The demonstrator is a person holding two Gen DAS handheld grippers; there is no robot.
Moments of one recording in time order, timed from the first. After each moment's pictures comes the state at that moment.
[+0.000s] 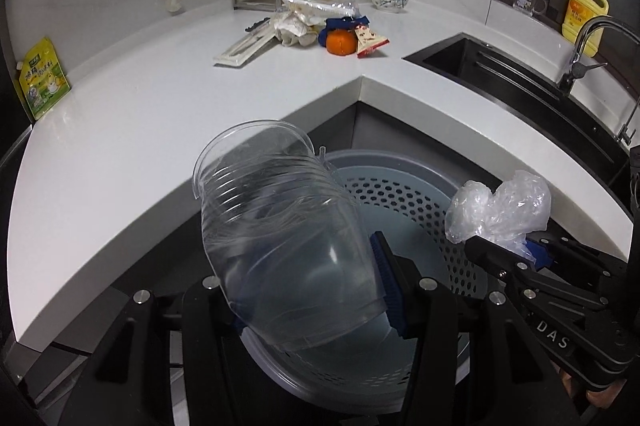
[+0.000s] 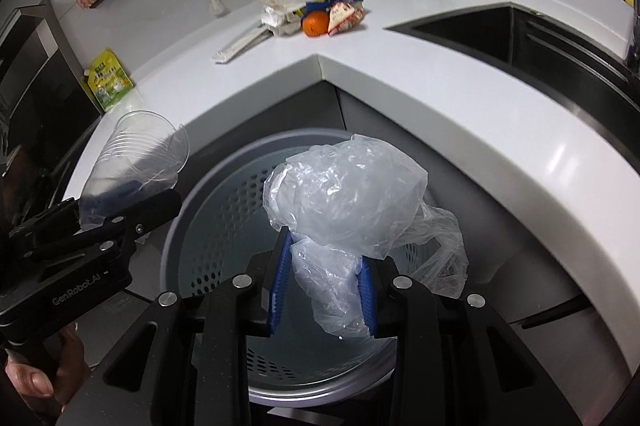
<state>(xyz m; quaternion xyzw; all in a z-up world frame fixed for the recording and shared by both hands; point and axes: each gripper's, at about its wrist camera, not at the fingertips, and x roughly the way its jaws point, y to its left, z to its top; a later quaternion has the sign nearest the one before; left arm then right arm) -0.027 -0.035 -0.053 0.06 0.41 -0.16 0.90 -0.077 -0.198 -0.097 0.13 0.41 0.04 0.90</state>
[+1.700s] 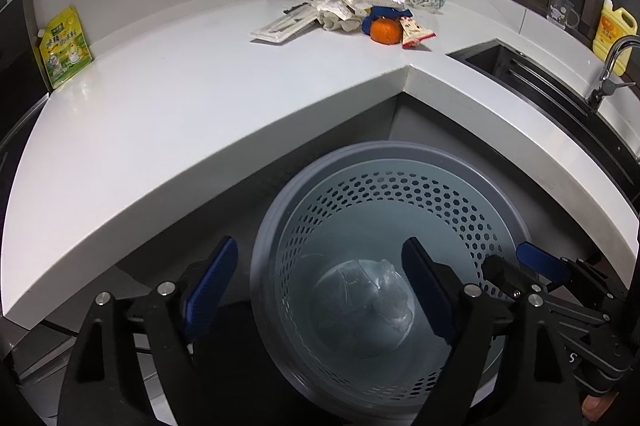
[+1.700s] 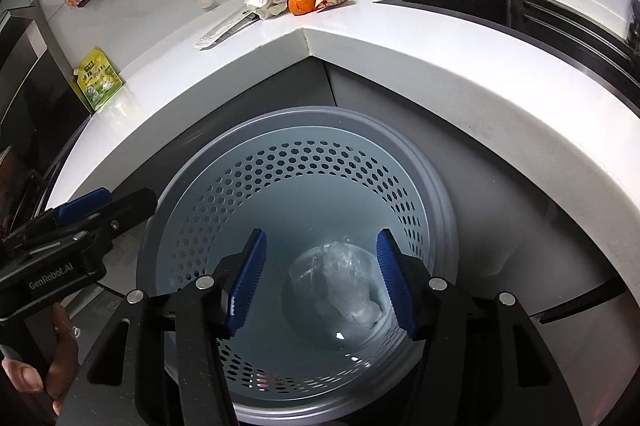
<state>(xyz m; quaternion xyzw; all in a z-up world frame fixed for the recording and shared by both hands) -0.016 -0.011 -0.070 0.04 0.41 -0.11 0.90 -0.069 -0.199 -0.123 0.13 0.41 0.03 0.90</state>
